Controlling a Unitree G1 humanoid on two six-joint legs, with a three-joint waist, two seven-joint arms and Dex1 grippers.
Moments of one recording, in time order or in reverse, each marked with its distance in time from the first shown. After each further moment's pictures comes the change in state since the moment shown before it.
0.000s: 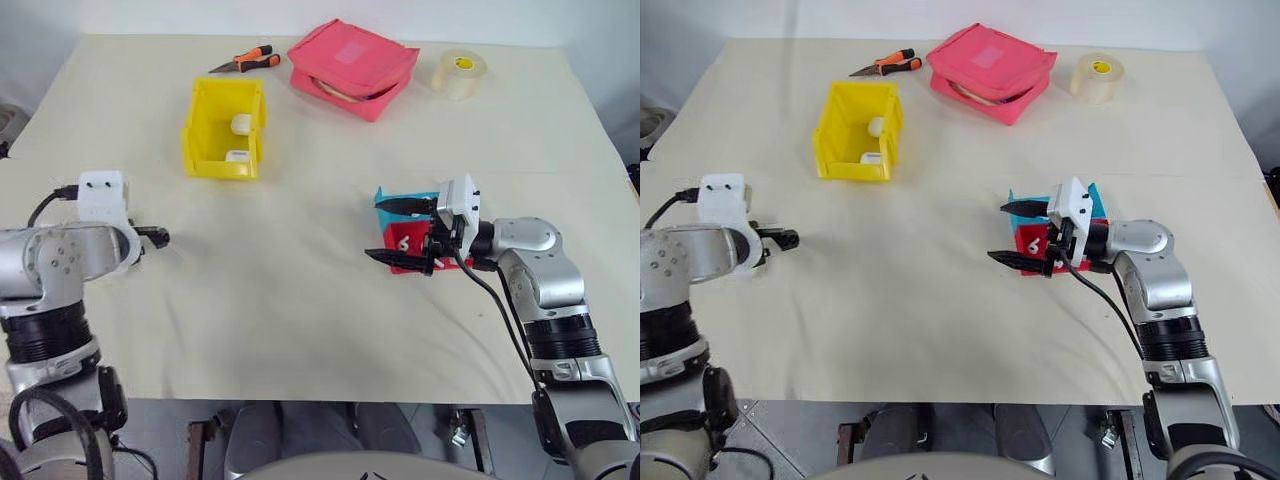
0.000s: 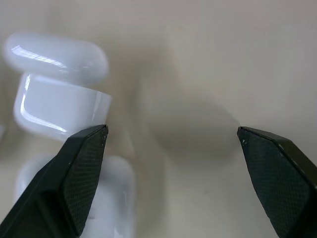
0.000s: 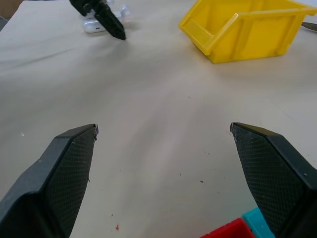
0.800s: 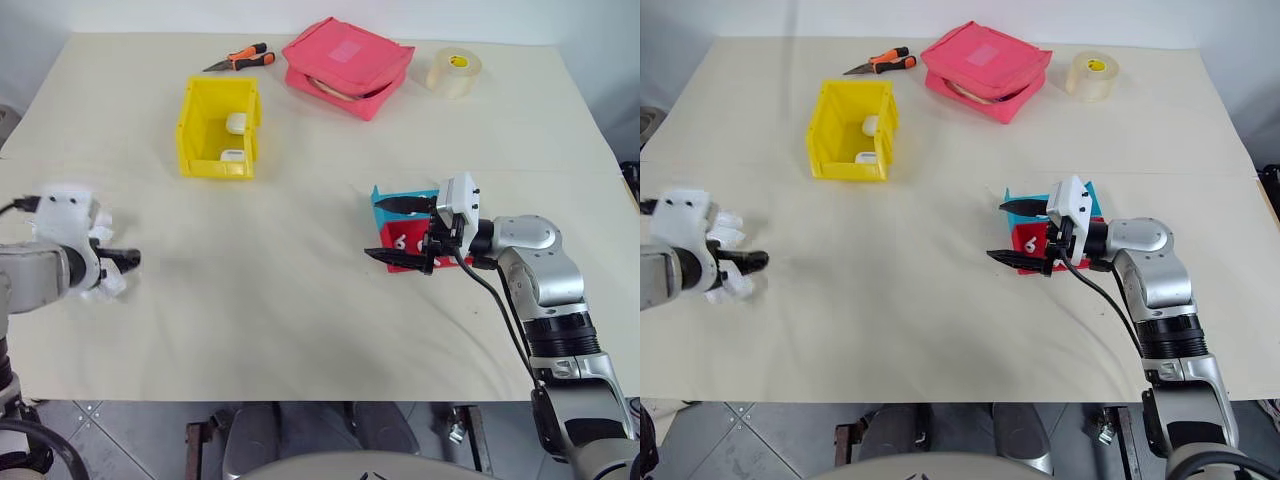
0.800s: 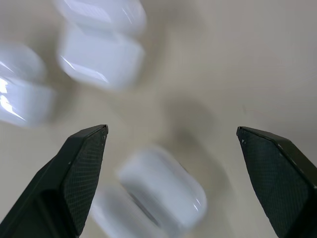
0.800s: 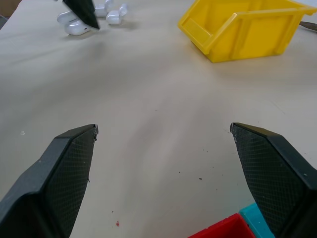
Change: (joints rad) left arm 0.153 0.261 0.060 -0.140 -0.302 0.020 0.008; right arm -0.012 0.002 0.001 0.008 -0.001 -0.002 0.012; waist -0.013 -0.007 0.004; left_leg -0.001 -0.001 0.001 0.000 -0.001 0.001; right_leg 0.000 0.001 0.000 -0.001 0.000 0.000
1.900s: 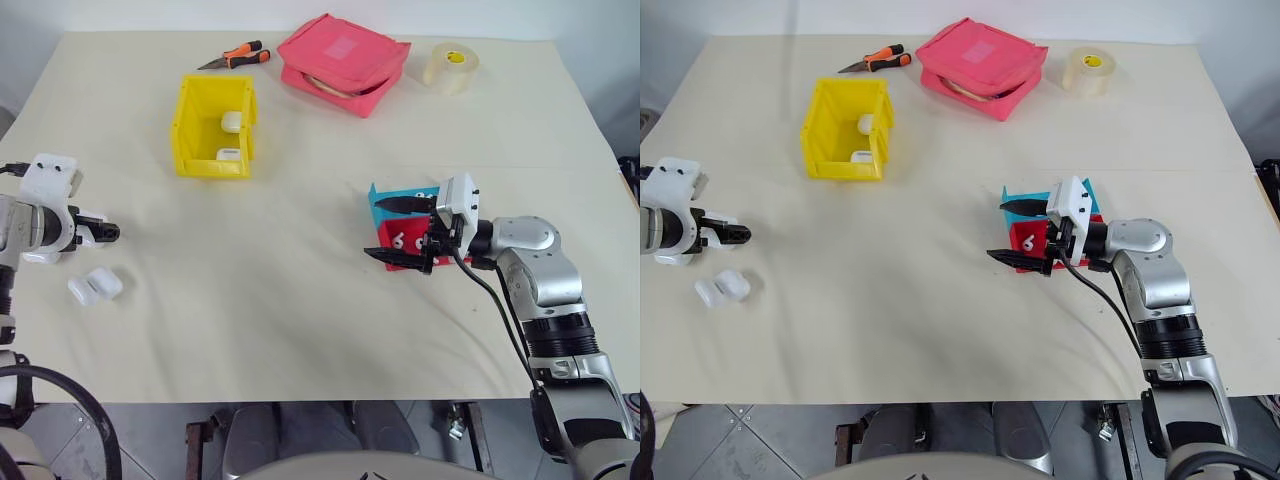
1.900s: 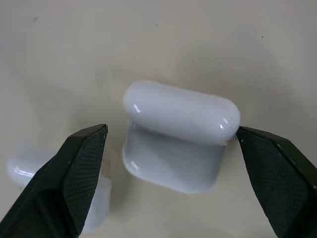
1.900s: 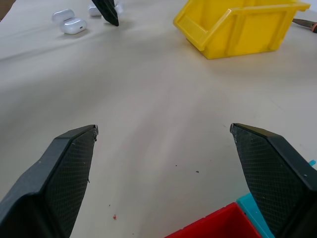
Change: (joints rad) left arm -0.404 0.105 -0.537 0.731 0.611 -0.423 -0.705; right arm 0.002 0.004 0.001 0.007 -0.002 -0.016 -0.010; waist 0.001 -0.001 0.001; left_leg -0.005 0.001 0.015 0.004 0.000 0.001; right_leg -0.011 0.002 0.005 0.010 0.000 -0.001
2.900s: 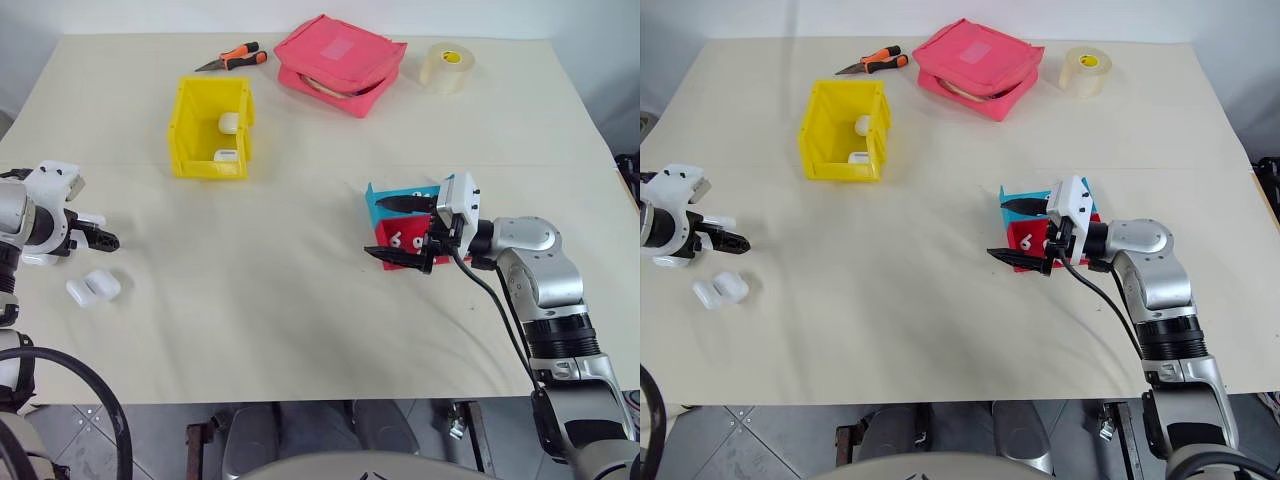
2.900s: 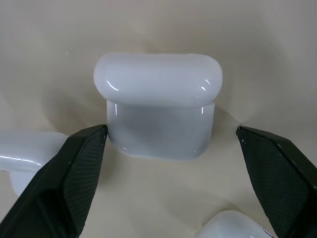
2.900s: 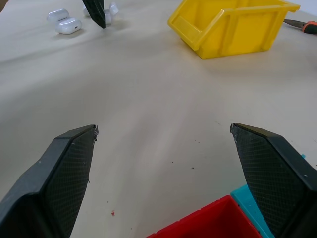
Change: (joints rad) left arm -0.103 0.001 -0.110 0.117 0.199 0.096 -0.309; right arm 0.006 -0.003 0.000 -0.008 0.001 0.004 -0.019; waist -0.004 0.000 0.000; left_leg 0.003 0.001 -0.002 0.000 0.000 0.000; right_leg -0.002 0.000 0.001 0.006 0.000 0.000
